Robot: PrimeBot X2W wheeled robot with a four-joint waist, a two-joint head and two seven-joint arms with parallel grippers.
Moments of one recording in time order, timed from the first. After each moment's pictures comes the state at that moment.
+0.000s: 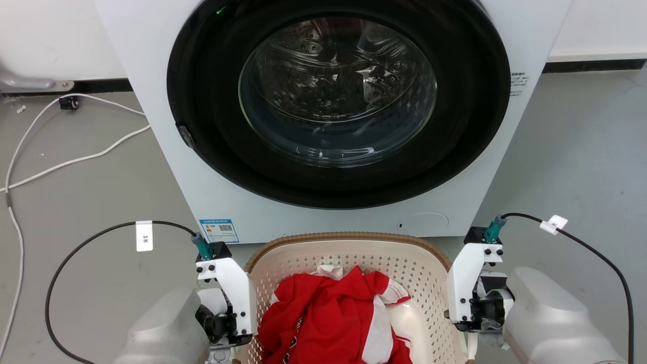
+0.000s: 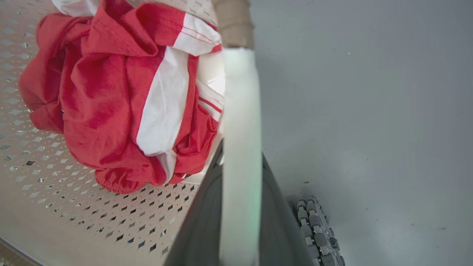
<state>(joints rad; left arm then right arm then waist) -0.72 0.17 -0.94 1.23 -1.22 -0.13 0.53 -0.74 -0.08 0.63 1.29 0.83 0.12 0.61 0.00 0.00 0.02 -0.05</state>
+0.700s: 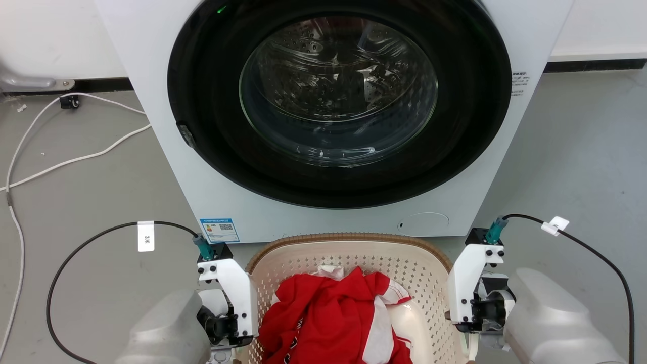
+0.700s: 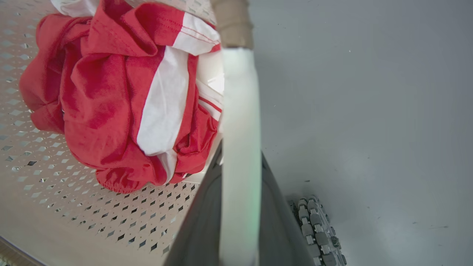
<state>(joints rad) -0.72 0.17 -0.96 1.23 -1.24 -0.13 0.52 -0.74 -0.08 0.61 1.29 0.82 0.12 0.61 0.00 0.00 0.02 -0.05</state>
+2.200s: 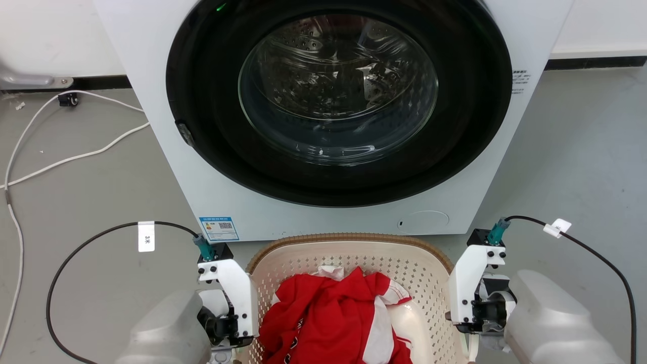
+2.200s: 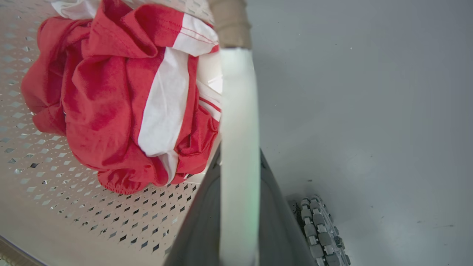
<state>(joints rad) -0.73 0.17 -1.00 1.23 -1.27 -0.13 0.51 -0.73 -0.08 0.56 1.29 0.78 0.12 0.61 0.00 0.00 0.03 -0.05</state>
